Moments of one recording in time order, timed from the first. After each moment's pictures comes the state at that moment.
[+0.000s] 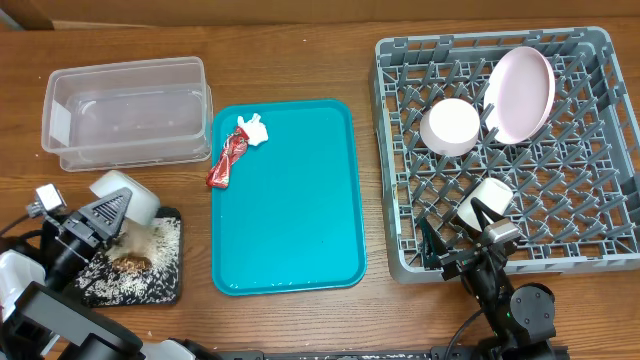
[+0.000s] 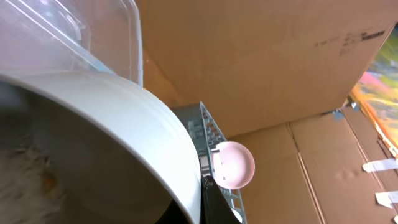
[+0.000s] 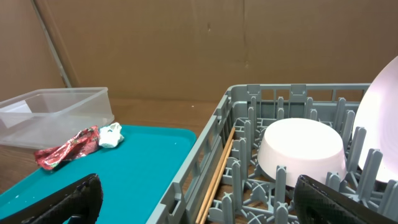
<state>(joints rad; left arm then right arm) 0.98 1.61 0.92 -1.04 1.49 0.51 0.26 0.01 0.02 -0.01 -0.12 0.12</state>
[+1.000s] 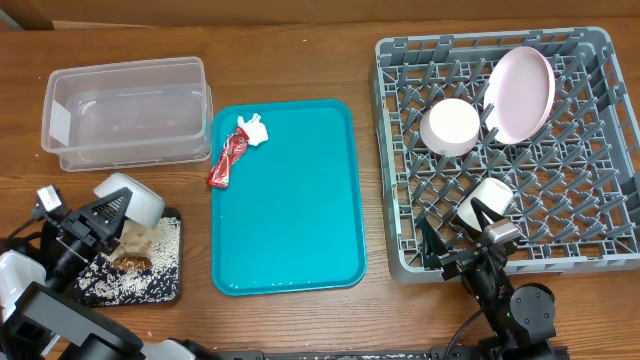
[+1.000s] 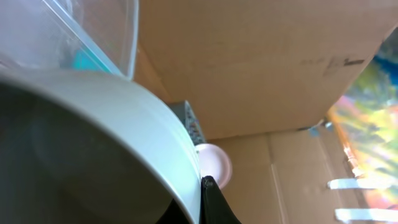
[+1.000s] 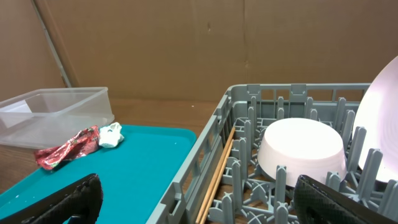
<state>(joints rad) 0.98 1.61 0.91 -1.09 1.52 0.39 0.26 0.01 0.02 -0.01 -0.12 0.12</state>
